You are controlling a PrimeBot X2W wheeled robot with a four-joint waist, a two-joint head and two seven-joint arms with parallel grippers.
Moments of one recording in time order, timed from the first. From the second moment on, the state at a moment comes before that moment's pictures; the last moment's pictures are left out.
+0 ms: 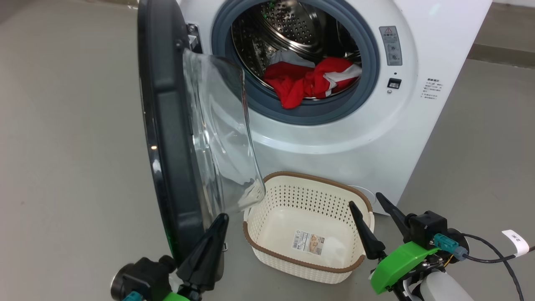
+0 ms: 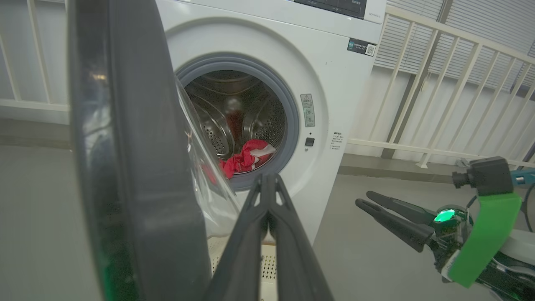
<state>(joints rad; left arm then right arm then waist) -0.04 0.08 -0.28 -0.08 -0.33 -0.10 -0.09 -0.23 -0.06 0.22 0.52 0.31 0.12 -0.25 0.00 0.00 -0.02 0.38</state>
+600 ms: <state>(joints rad) -0.05 0.07 -0.21 0.02 -0.34 0.00 -0.10 -0.23 -0.06 0.21 0.54 0.29 0.12 -0.25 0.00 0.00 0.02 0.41</state>
